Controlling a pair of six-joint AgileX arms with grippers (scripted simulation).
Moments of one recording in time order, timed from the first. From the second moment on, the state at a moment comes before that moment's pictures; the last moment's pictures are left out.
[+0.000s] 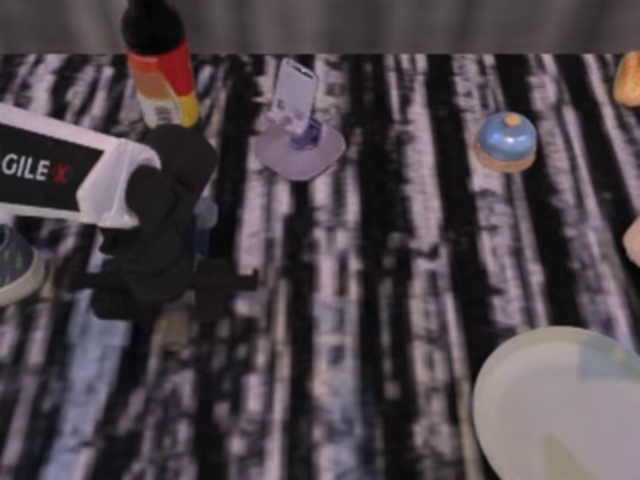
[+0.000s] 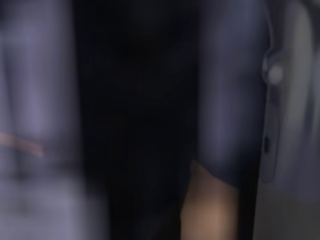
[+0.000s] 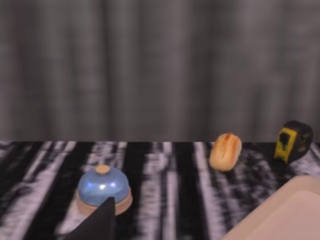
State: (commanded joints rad) left arm -0.38 2.05 1.08 -0.51 -0.04 -0.34; right arm 0.00 0.00 0.00 0.00 0.00 0.00
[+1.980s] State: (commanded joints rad) left arm -0.34 1.63 0.71 0.90 0.46 0.01; right arm 0.00 0.00 0.00 0.00 0.00 0.00
